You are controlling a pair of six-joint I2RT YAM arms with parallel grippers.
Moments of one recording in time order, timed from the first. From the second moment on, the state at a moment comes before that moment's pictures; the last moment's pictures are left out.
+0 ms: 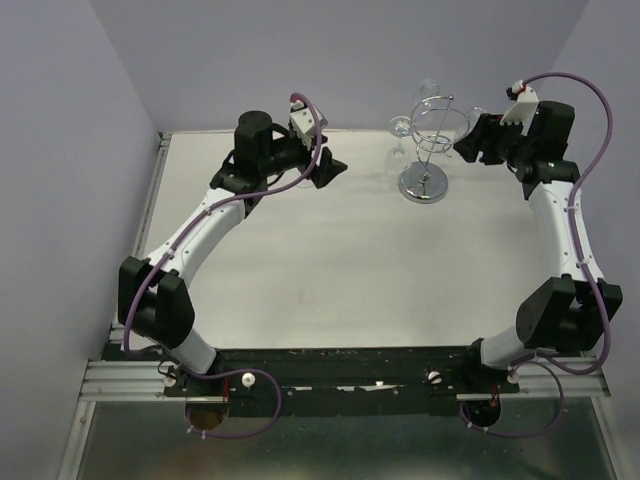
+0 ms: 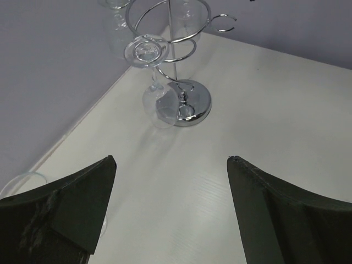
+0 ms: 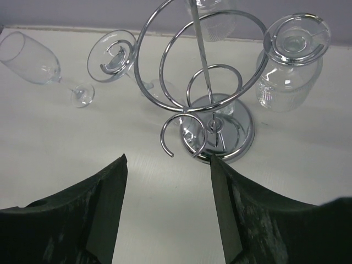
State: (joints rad) left arm -0.41 1.55 1.40 0.02 0.62 0.14; right arm -0.15 1.51 1.49 -0.38 -0.50 0.04
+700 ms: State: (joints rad) left arm -0.45 1.73 1.61 -0.12 0.66 0.27; right arm -0.21 1.67 1.58 -0.47 -0.67 0.12
